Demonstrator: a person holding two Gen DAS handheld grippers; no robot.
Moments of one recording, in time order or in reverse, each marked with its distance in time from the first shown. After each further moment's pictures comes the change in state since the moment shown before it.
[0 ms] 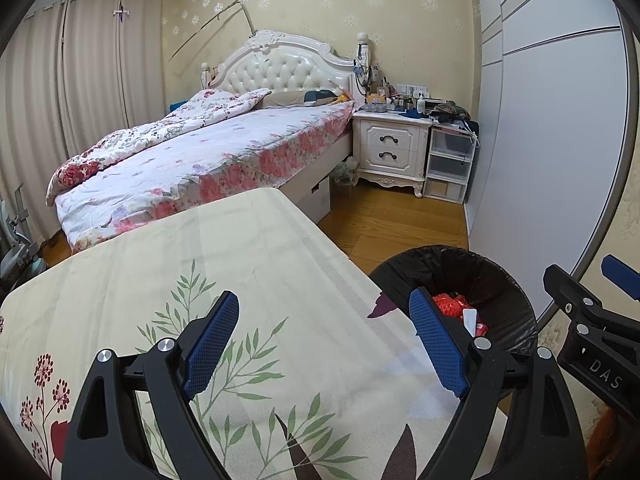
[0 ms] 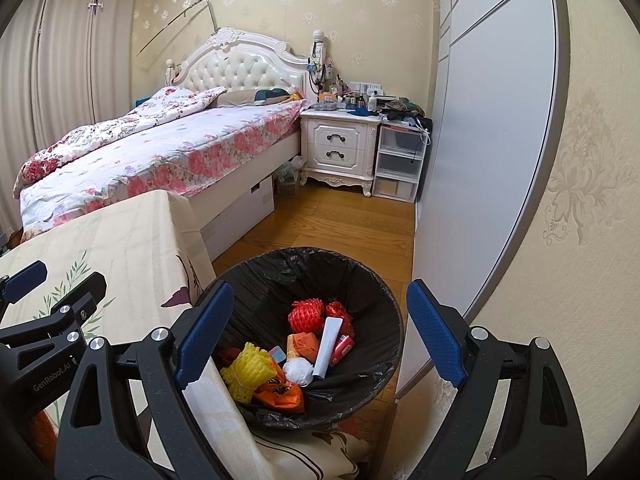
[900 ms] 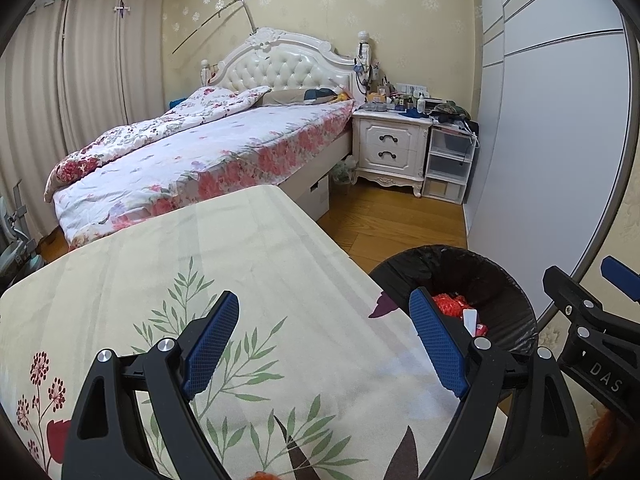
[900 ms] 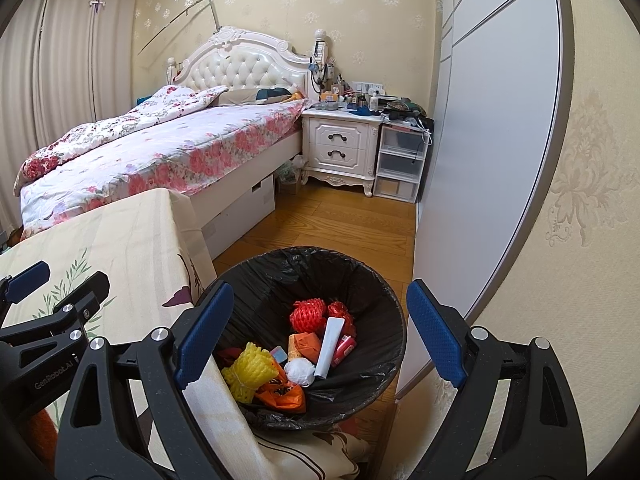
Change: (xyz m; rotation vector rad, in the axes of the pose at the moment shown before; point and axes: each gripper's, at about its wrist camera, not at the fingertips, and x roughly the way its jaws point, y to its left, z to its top) left arm 0.004 -0.007 0.000 -0.009 0.006 -0.008; right arm 0.000 0.001 0.000 -0.002 0.001 0.000
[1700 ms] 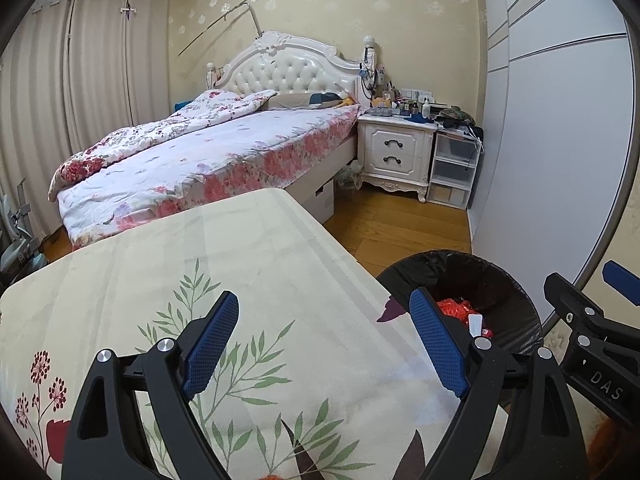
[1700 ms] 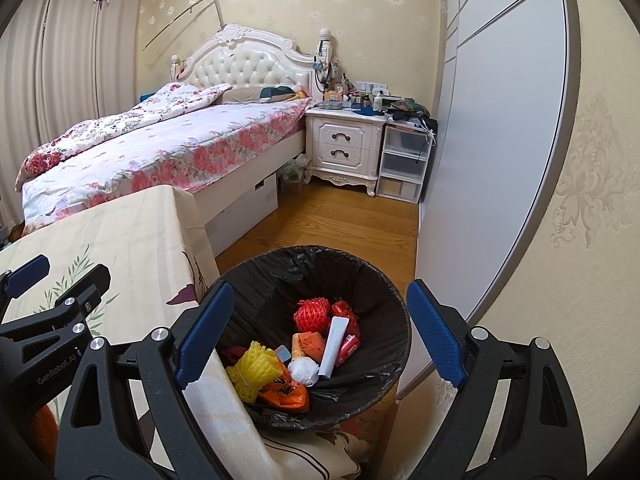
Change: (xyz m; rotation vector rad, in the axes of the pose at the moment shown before) left arm 0.000 0.013 -0.001 -0.023 -0.015 0.010; right arm 0.005 0.008 -0.006 -0.014 0.001 0.009
